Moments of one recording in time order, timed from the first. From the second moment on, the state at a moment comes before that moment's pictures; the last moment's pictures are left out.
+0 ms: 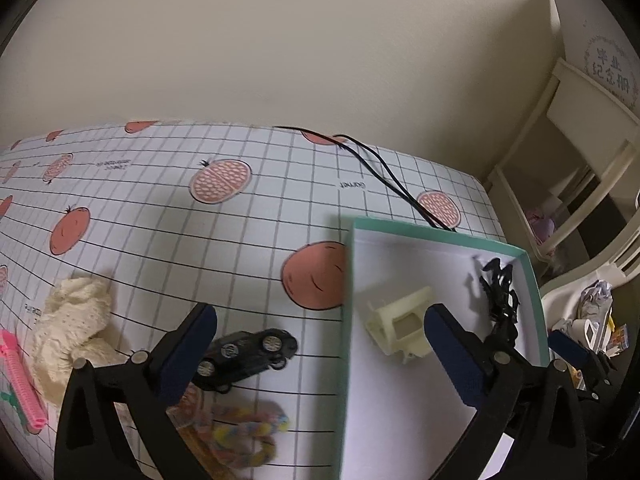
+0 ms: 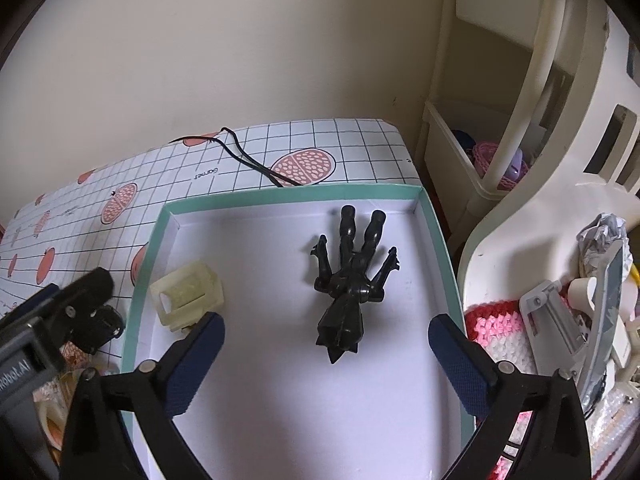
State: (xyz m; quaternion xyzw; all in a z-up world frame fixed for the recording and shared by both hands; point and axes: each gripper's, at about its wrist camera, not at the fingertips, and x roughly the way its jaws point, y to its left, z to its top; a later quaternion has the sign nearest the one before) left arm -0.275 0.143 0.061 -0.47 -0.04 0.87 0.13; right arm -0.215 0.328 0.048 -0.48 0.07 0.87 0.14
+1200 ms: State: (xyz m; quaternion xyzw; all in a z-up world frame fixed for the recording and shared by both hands) left arm -0.203 0.026 0.124 -0.45 -0.10 0.89 0.08; right arm -0.142 0.201 0.112 -0.41 0.08 0.91 0.05
